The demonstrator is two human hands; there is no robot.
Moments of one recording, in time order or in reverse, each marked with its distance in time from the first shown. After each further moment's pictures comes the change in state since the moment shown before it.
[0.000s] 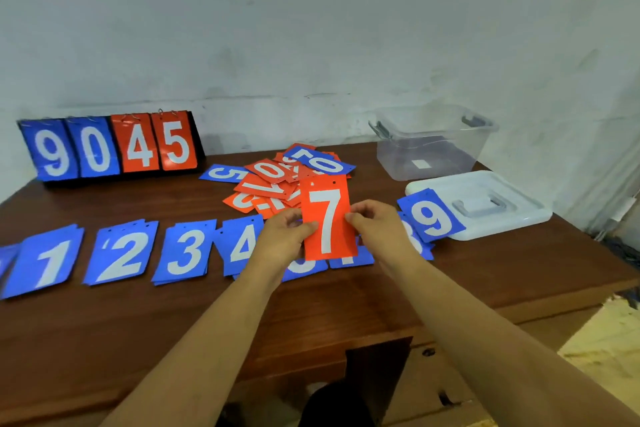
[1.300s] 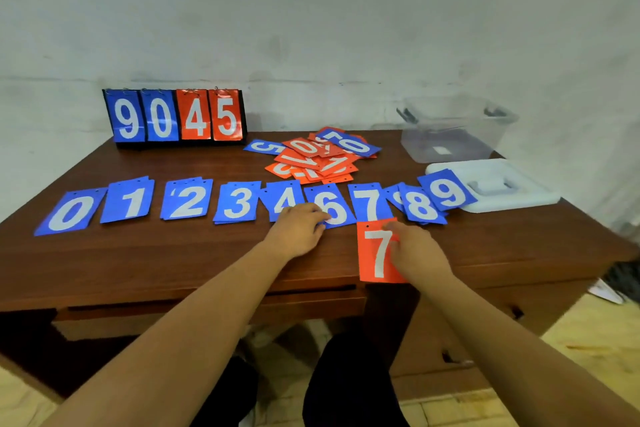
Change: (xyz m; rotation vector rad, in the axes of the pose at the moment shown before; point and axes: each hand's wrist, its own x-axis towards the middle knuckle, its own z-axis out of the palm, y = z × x) left_hand -0.030 -0.054 -0.056 1.240 -0.121 0.493; right_hand -0.093 0.038 -0.004 -0.880 -0.099 0.030
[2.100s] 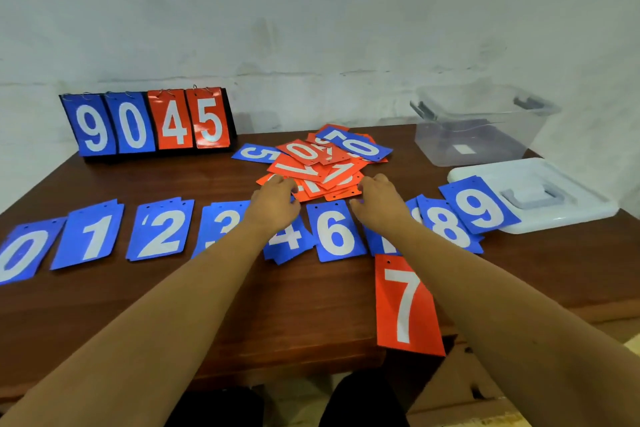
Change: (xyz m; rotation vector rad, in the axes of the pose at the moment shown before) left_hand 0.098 -0.073 -0.018 -0.060 0.144 -0.254; right_hand 0.155 -0.071 0.005 0.066 0.127 -0.239
